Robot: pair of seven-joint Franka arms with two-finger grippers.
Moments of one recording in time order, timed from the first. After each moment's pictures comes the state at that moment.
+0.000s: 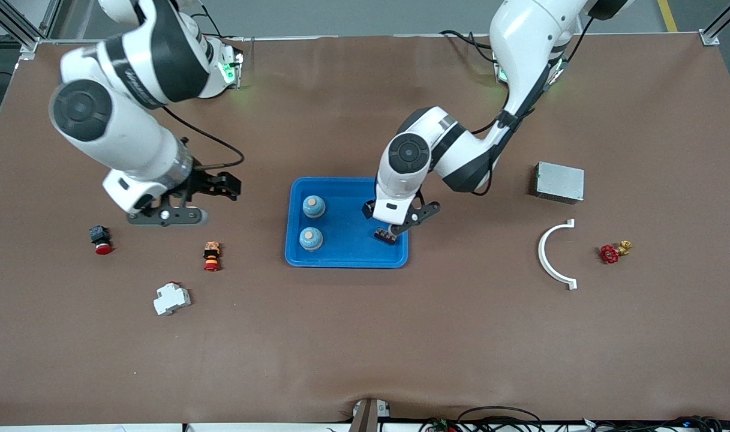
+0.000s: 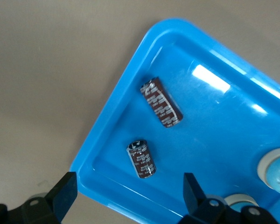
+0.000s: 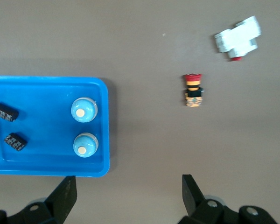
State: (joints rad) left arm -0.50 0.63 -0.30 -1.59 0.05 2.14 -1.32; right arm 0.46 0.24 -0.09 -1.60 0.08 1.73 0.33
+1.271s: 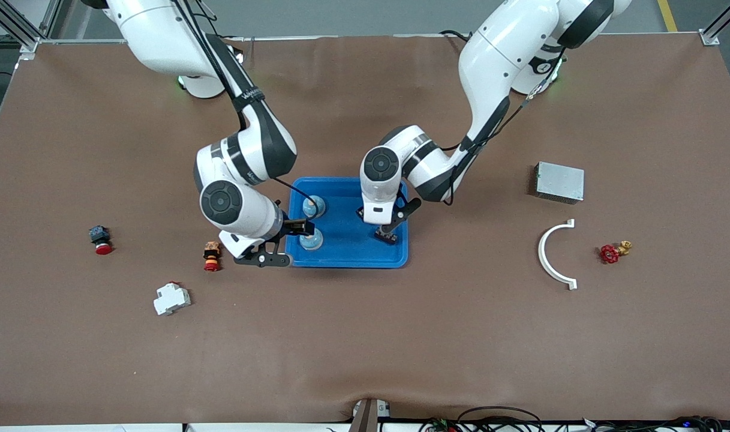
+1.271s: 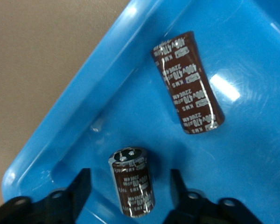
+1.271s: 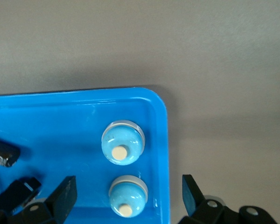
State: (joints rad) left arm -0.56 0.80 -0.29 -1.59 0.14 2.28 -1.57; right arm 0.56 0.57 -0.10 -1.60 0.25 2.07 0.44
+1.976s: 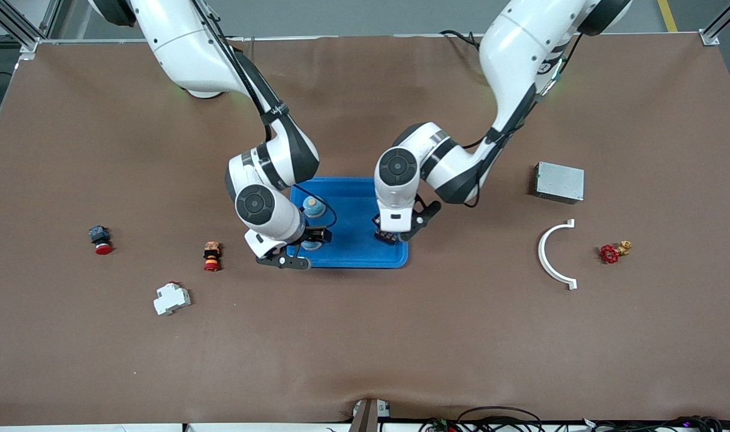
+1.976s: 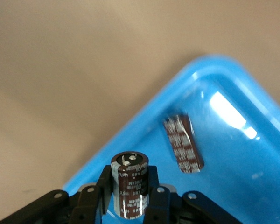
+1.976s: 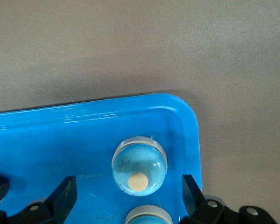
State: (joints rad) left arm -0.47 0.65 -0.28 -1.56 0.15 2.08 -1.55; right arm 0.61 0.67 -0.10 -1.60 0.24 2.19 0.53
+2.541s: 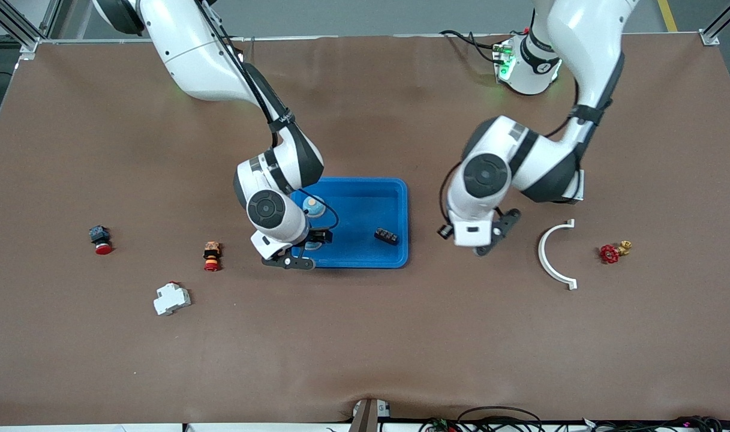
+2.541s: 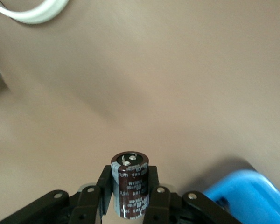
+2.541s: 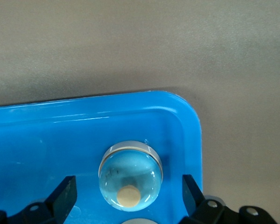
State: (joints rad) left arm -0.24 0.49 -0.28 -1.68 0.15 1.99 -1.37; right arm 0.63 0.71 -0.10 -1.60 0.21 2.22 0.53
